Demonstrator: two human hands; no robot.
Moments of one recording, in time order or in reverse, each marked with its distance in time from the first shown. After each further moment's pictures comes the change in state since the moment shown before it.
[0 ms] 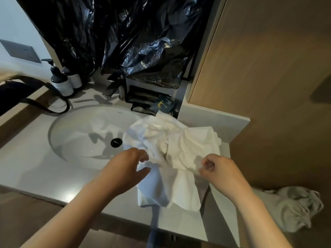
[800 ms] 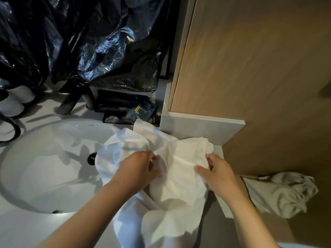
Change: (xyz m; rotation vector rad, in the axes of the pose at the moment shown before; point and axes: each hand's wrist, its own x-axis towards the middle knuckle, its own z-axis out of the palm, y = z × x) left_hand 0.137 0.030 0.036 -0.064 -0.101 0.042; right_hand 0.085 0.033 0.003 0.320 0.043 0.285
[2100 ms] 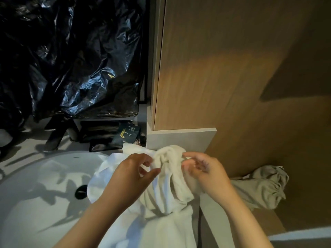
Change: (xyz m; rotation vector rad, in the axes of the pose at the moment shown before) left_hand -0.020 0.020 -0.049 -0.306 0.144 0.178; right_hand -0.049 -0.037 -0.016 0.367 0.149 -0.223
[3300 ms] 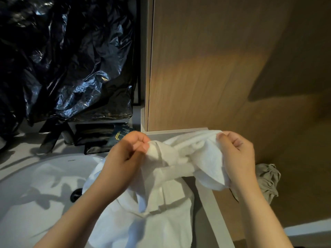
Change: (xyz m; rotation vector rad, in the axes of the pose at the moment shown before) left_hand 0.002 0.040 -0.026 -0.330 0.109 0.178; right_hand -0.012 -0.037 -0.050 0.234 0.505 -0.113
